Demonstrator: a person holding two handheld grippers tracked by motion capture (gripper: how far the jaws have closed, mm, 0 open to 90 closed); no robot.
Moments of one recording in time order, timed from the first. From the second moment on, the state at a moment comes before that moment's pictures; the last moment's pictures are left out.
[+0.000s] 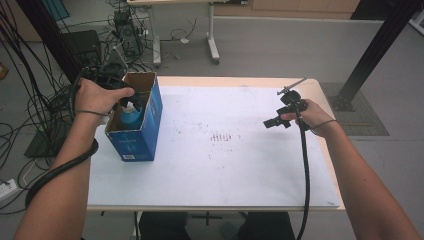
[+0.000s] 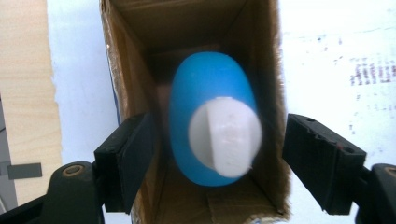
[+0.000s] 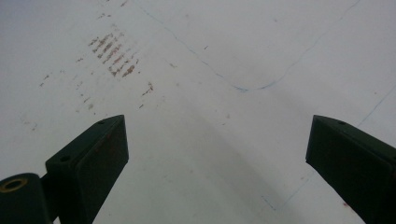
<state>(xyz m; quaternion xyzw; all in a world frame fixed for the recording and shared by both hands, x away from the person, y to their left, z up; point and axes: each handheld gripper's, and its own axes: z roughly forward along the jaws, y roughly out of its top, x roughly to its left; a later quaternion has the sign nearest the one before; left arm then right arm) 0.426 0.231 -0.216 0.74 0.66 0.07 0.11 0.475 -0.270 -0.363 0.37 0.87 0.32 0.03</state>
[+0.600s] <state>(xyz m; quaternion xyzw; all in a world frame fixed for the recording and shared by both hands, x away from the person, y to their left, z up) 0.410 0.203 -0.168 0.76 0.63 0.09 0.13 0.475 -0.269 -0.361 0.37 0.87 0.32 0.04</state>
